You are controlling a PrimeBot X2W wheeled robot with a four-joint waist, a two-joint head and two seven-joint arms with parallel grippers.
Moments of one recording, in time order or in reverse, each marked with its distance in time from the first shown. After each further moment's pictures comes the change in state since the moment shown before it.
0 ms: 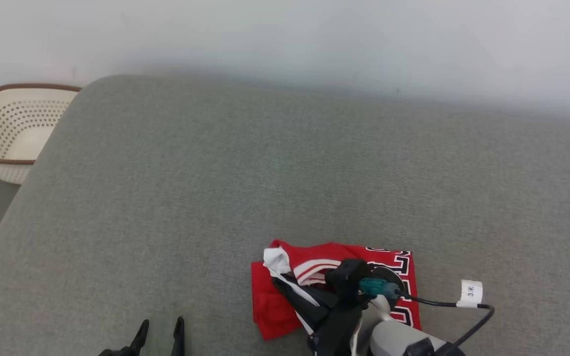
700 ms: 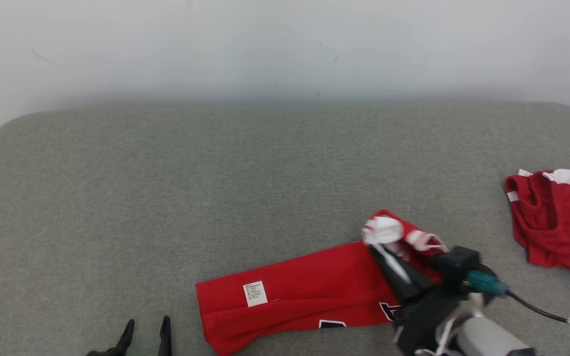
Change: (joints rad) left arm 0.011 0.000 0.064 -0.017 0.029 -0.009 0.000; right arm 0.218 -0.183 -0.414 -0.168 -0.125 0.000 0.000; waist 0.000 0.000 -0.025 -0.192
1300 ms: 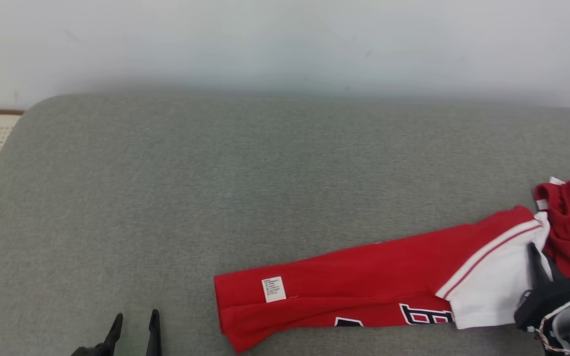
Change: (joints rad) left arm -0.009 0.000 0.048 -0.015 0.030 -0.008 0.000; right arm -0.024 -0.022 -0.484 0.485 -0.040 0.000 -0.056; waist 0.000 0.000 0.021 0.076
